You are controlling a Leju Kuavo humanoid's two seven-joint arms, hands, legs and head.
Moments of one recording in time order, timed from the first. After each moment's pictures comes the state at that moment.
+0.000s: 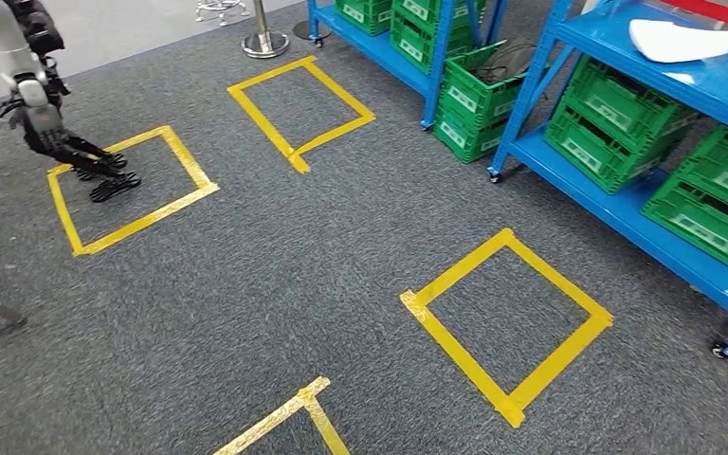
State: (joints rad) left arm -0.10 0.02 -0.86 -0.20 1.30 0.30 -0.07; right arm -0.10 0.10 0.08 -0.19 -0.11 -0.32 0.23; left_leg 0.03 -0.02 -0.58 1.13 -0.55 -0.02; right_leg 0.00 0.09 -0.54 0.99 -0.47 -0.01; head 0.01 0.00
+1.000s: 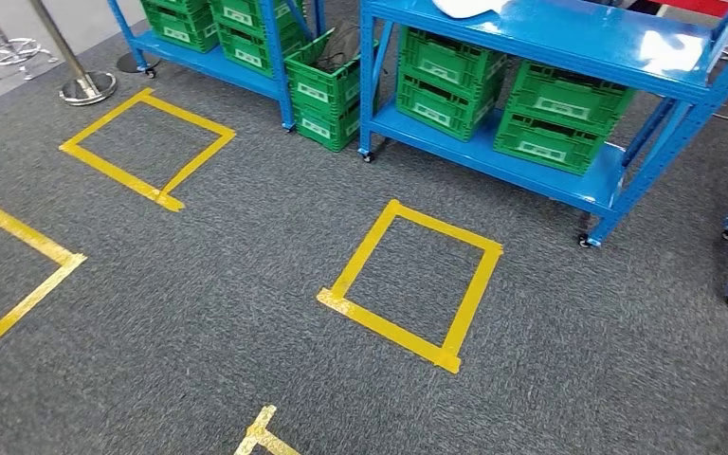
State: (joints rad) left arm -0.10 0.03 -0.86 -0.20 1.31 0.29 -0.01; right arm -0.10 0.10 0.13 -0.19 -0.09 -0.32 0.23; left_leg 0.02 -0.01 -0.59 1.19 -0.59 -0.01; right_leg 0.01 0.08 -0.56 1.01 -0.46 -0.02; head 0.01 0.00
